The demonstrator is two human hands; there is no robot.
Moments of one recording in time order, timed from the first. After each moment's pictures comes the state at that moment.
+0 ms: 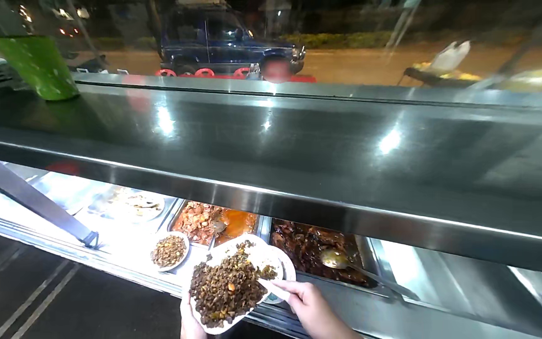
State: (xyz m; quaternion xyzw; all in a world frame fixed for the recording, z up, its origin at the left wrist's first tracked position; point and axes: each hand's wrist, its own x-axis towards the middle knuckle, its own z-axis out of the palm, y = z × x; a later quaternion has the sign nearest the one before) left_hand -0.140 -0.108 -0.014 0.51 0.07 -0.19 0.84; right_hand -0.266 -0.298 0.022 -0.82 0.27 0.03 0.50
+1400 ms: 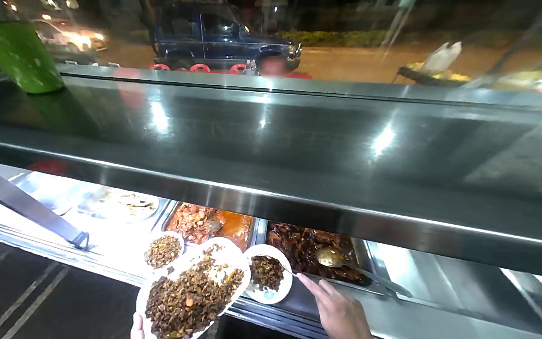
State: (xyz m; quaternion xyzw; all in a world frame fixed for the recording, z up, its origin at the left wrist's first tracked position) left_hand -0.114 -0.042 -0.027 0.49 0.07 -0.10 0.86; right_hand -0.313 -0.316 -0.024 -0.95 0.23 -0.22 0.06
